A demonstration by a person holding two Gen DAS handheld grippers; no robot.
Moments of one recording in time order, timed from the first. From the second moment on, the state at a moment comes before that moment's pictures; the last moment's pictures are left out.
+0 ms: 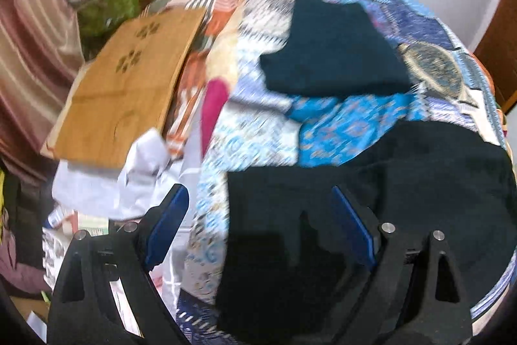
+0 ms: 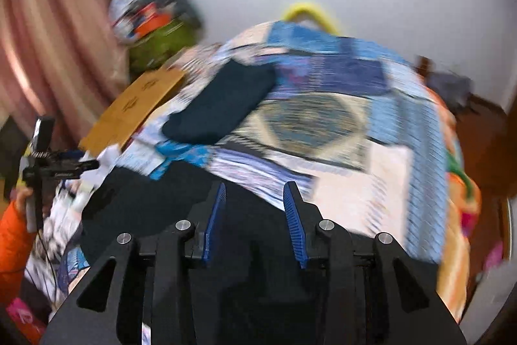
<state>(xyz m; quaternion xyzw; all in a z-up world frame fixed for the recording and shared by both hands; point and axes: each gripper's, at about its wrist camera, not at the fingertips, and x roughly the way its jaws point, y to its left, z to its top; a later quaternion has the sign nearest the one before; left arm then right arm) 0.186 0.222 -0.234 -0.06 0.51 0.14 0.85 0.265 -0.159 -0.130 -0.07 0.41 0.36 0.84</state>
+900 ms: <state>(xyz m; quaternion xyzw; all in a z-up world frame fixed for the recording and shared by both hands) 0.179 0.211 -0.294 -0.07 0.49 0.14 0.86 0.278 0.035 -0.234 -0.29 0.43 0.45 0.73</state>
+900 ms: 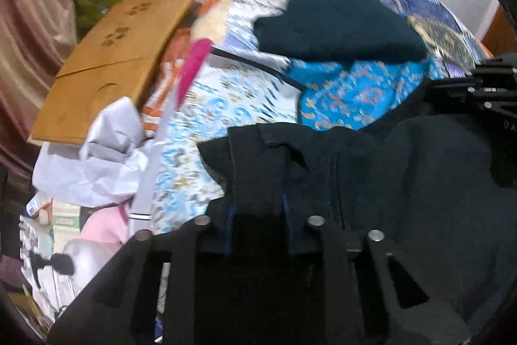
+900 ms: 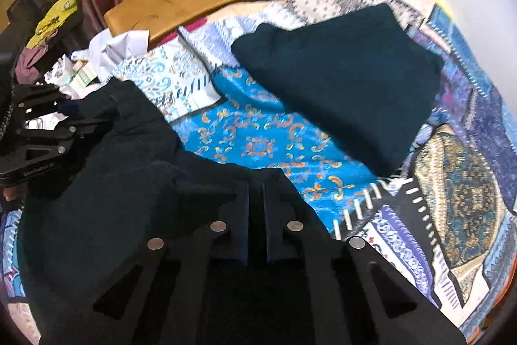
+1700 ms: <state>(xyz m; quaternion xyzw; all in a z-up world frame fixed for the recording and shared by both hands) 0.129 0.234 -0.234 -0.05 0.48 0.17 0.86 0.239 -0.058 -0.138 -0.22 0.40 0.43 0.78</state>
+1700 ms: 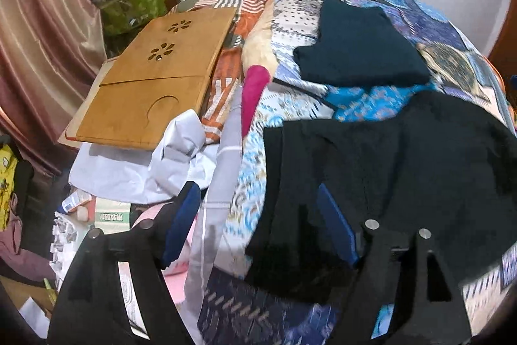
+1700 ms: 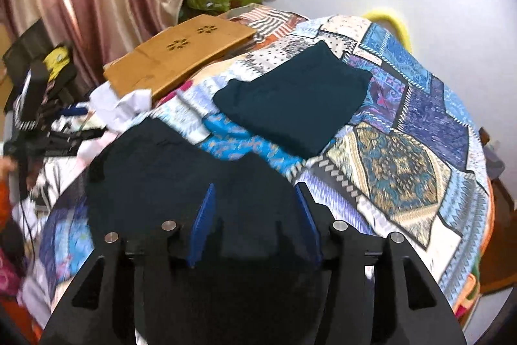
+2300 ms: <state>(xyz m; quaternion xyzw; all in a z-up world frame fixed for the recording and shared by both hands) 0.097 0.151 -0.279 0.07 0.53 0.08 0.84 0.156 -0.073 -0.207 -0.26 0.44 0.43 0.74</state>
